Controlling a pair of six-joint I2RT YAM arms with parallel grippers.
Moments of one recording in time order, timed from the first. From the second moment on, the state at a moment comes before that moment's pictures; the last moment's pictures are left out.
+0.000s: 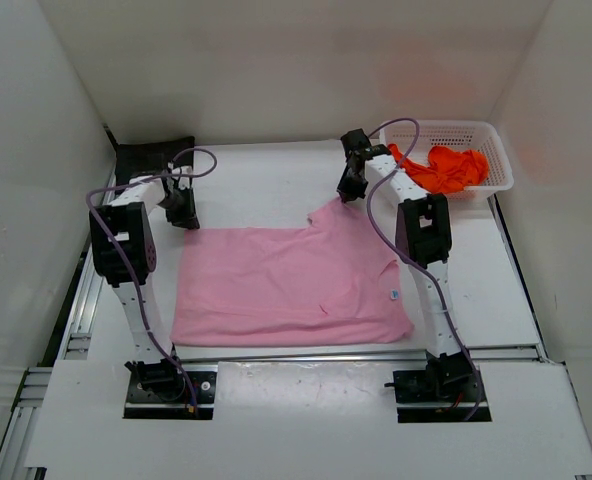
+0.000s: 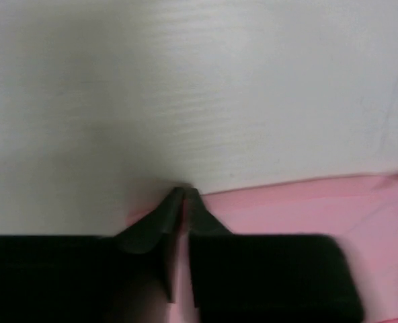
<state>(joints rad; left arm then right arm) 0.09 2.12 1.55 -0.66 0.24 0.00 0.36 2.49 2.21 -0.84 0.08 0.67</state>
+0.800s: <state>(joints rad) 0.08 1.99 1.47 -0.70 0.13 0.00 0.47 1.99 1.70 -0.69 0.11 0.53</state>
